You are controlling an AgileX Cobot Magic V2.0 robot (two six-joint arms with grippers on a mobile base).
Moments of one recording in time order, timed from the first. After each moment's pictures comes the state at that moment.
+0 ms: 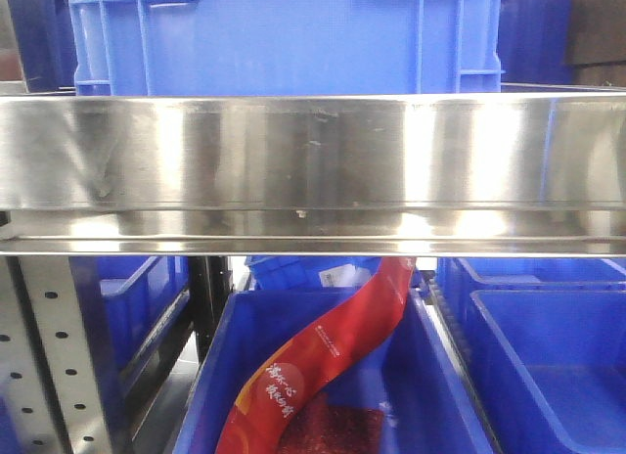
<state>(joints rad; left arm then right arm) -0.36 0.47 -0.63 -0.03 0.21 -0.06 -0.02 0.06 -0.06 0.01 -0.02 0.04</state>
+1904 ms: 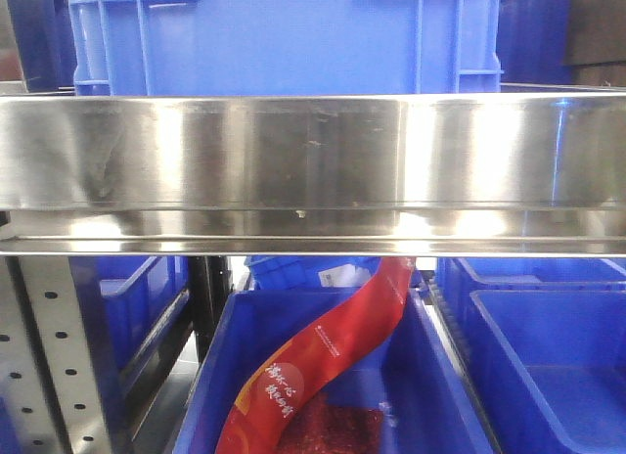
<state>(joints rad) -0.28 0.37 -0.50 0.03 0.20 -0.06 -0.09 0.02 0.00 0.02 0.00 0.04</state>
